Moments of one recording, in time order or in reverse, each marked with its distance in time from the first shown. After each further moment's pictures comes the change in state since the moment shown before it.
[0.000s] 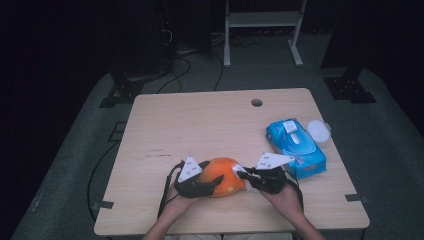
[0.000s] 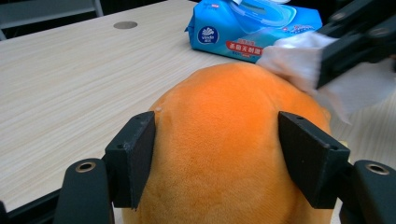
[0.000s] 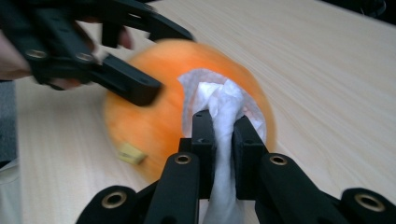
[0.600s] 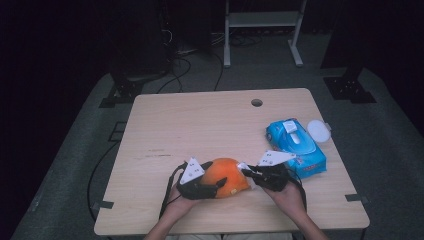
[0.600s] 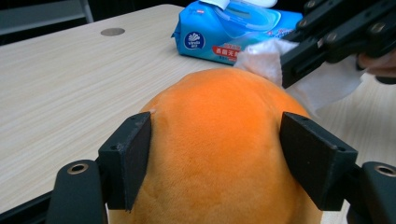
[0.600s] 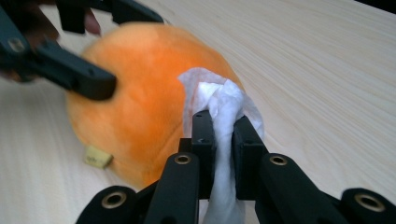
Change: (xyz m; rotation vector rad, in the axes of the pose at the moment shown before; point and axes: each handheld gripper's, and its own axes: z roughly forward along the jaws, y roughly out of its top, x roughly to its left) left arm -0.012 0.003 0.004 -0.011 -0.032 0.048; right arm -0.003 0.002 -0.003 0.013 -0.024 0.010
